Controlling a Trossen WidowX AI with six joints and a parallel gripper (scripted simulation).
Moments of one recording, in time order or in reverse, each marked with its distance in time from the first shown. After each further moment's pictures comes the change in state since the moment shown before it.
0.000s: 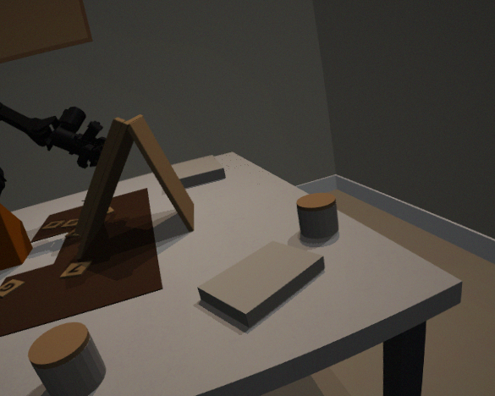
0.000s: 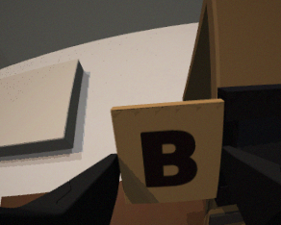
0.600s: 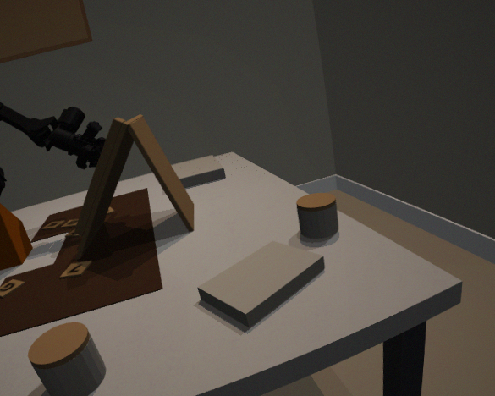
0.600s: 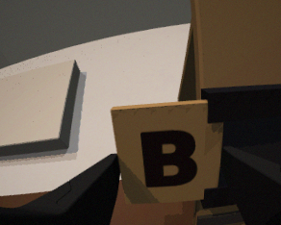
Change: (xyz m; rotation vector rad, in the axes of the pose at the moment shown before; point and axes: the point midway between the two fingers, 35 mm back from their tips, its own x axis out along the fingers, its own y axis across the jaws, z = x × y) arm 0.000 -0.009 0.000 0.000 0.000 0.000
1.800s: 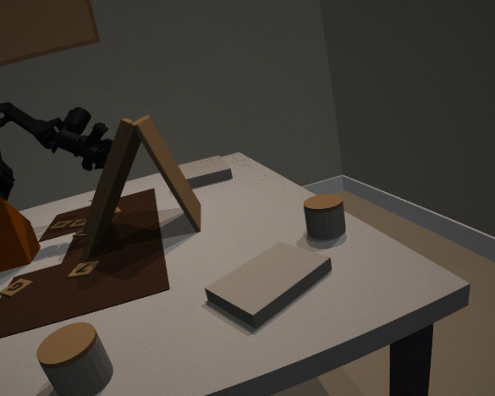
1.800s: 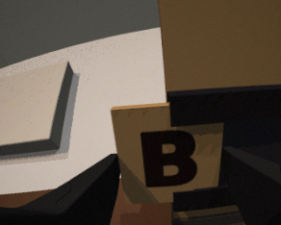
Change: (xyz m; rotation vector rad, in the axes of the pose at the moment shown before) arm 0.000 -0.018 0.000 -0.001 0.000 0.000
